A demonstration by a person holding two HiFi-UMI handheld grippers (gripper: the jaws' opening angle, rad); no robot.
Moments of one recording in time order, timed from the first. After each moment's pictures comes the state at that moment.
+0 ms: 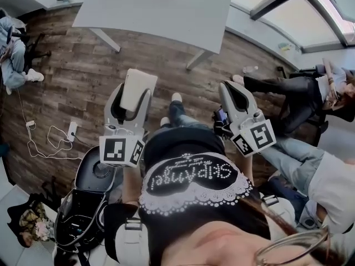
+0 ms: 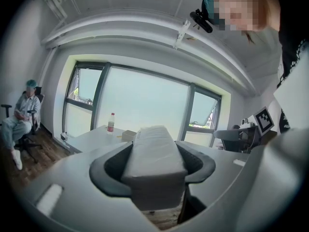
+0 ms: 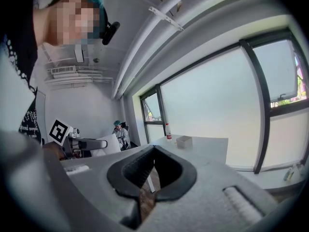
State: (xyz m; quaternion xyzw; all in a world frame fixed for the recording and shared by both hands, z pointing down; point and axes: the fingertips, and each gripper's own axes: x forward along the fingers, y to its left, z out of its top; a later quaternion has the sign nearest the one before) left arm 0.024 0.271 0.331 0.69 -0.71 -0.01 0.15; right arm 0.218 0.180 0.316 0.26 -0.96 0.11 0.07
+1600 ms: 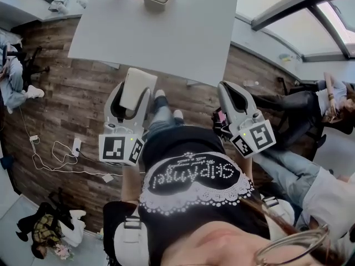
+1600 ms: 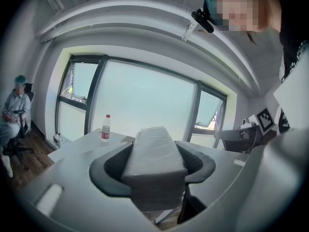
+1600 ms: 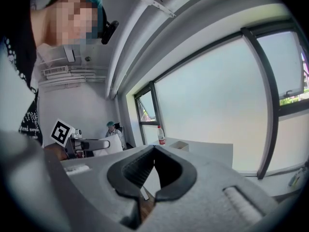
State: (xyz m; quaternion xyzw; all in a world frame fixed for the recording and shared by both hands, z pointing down) left arm -0.060 0.115 0.334 0.70 -0.70 -0.01 0.16; right arm 0.134 0.033 0.315 0.26 -0.95 0.12 0.08
